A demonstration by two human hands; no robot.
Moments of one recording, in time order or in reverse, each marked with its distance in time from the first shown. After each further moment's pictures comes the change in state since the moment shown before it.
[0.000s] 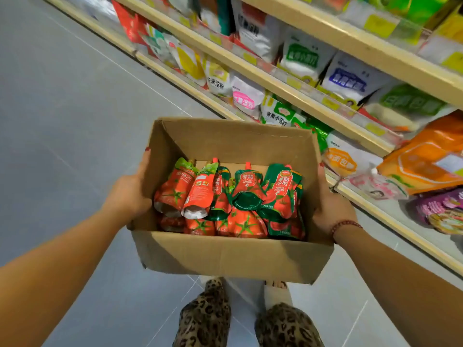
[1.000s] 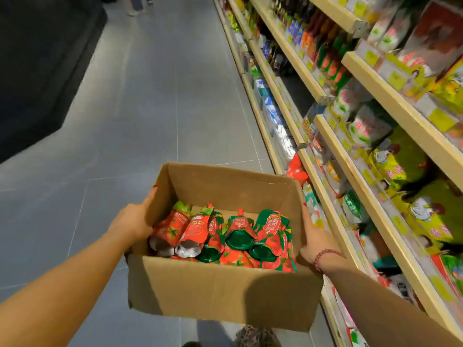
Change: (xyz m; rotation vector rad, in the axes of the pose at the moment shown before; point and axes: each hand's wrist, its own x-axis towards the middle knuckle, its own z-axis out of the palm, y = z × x) left_hand 0.056 -0.269 -0.299 -0.253 0.138 -0.631; right_hand 0.194 -0.536 -0.214 -0.310 -0.092 -0.688
